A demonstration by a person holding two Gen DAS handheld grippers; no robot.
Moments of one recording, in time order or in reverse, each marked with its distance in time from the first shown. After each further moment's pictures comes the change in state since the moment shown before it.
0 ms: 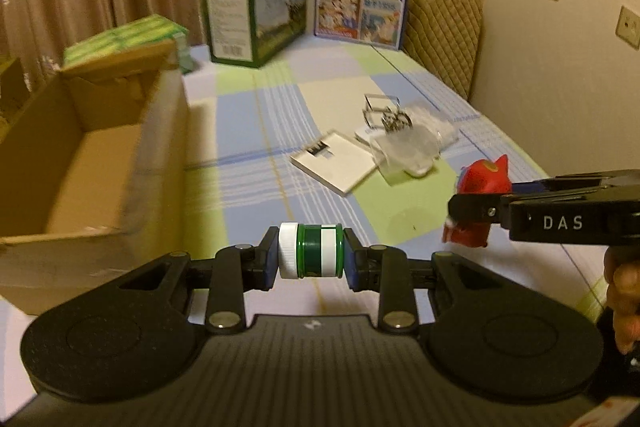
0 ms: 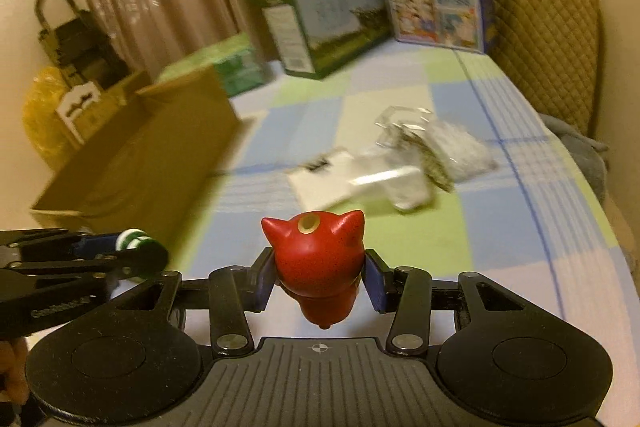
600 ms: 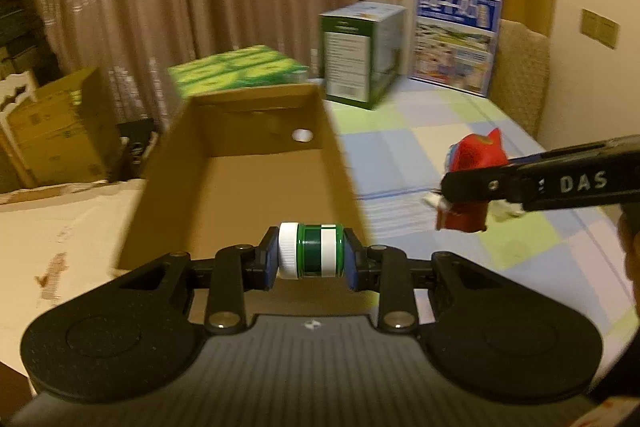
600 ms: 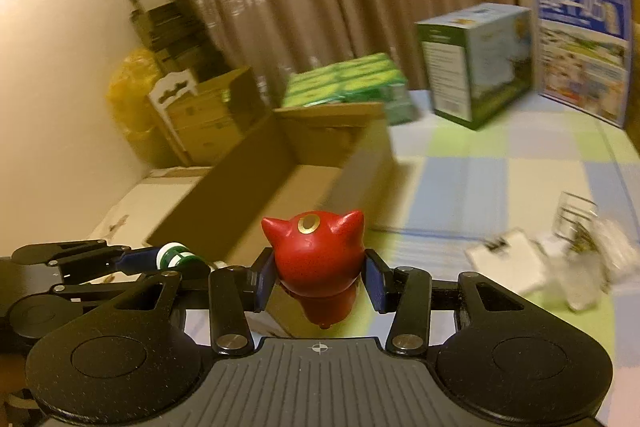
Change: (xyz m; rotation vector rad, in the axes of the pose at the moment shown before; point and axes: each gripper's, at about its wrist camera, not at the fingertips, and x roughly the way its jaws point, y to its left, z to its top) left arm -0.067 0.131 0.020 -0.063 -0.069 0.173; right arm 0.040 0.154 0.068 -0.144 0.006 0.232
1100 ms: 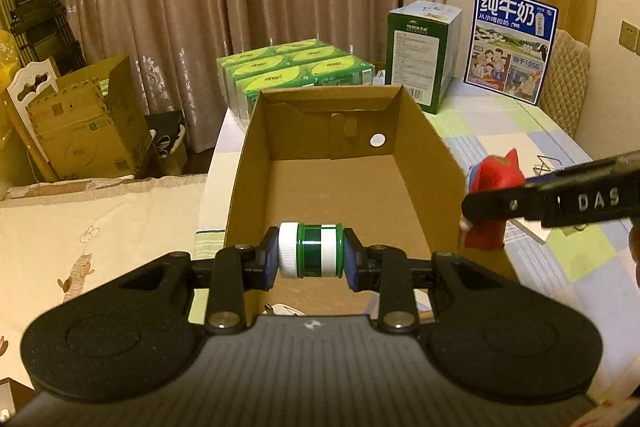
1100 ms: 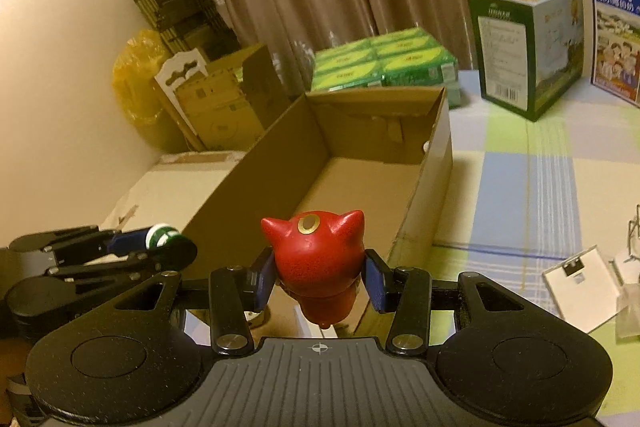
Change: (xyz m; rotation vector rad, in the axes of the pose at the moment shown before) left arm 0.038 0.088 0.011 -0.027 0.020 0.040; right arm 0.095 0.028 0.029 0.023 0.082 0.029
